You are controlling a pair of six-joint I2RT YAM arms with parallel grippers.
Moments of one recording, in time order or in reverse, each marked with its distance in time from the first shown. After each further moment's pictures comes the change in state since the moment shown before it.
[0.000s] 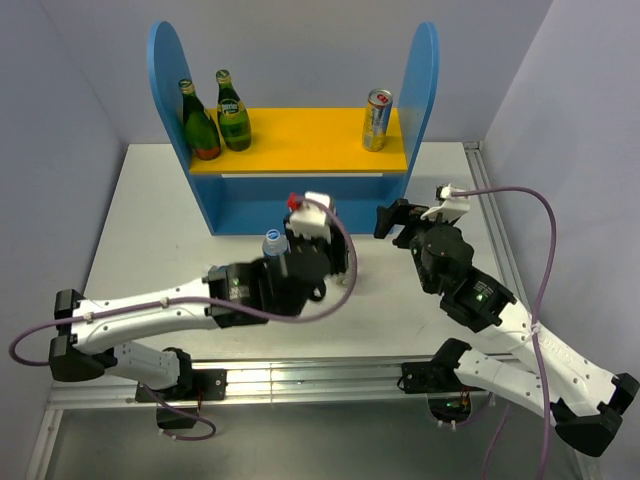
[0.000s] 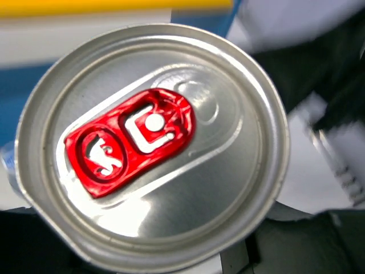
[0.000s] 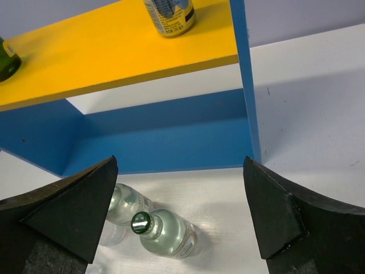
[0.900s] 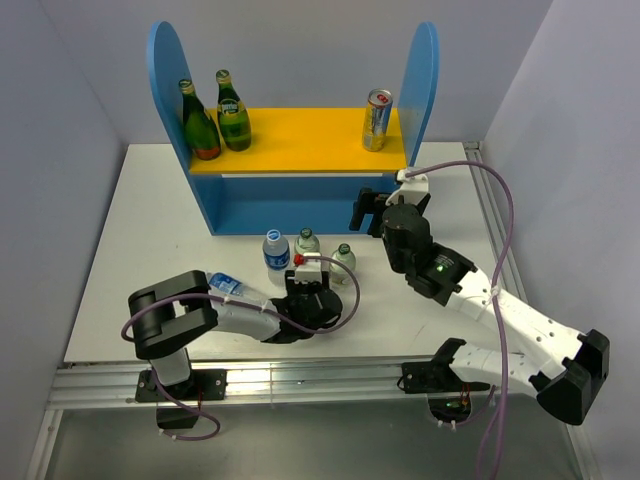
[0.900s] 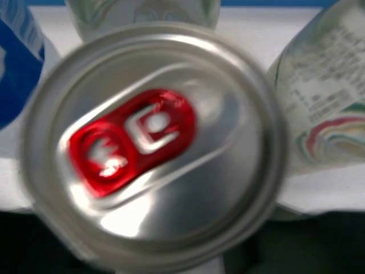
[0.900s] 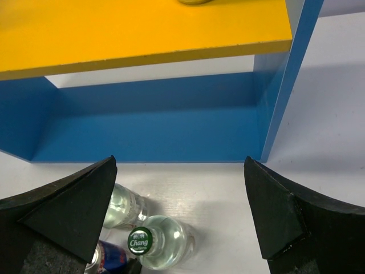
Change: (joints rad) left arm 0.188 0.404 -0.564 0.620 0.001 -0.208; right arm -0.002 0.259 0.071 0.049 -0.019 -0.026
